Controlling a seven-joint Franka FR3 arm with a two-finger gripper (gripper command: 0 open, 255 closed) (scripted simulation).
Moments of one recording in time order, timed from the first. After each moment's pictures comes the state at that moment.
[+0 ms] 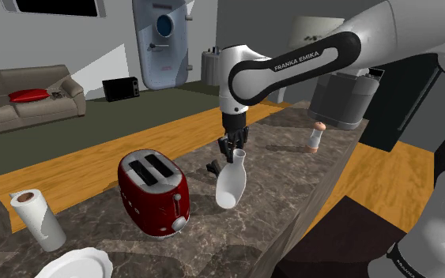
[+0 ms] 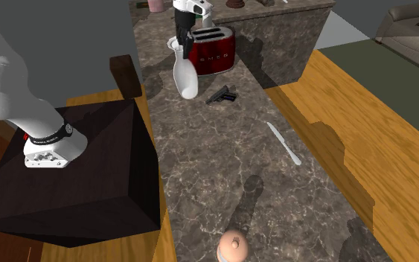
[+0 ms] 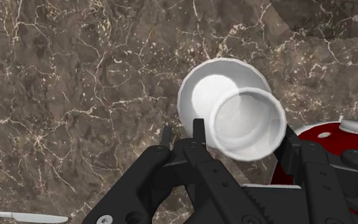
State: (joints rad) arm 0.29 0.20 0.10 -1.88 0.01 1.92 0.16
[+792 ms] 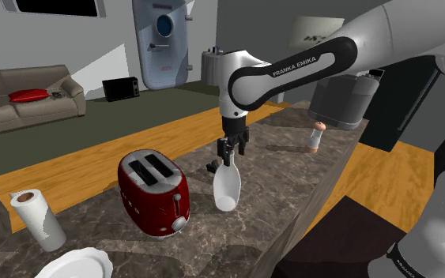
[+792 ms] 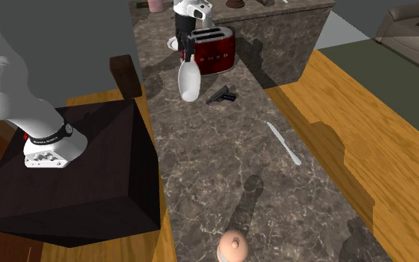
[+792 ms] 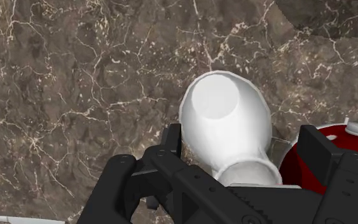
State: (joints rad) arm 0.29 0.21 0.10 -1.90 0.01 1.96 0.15
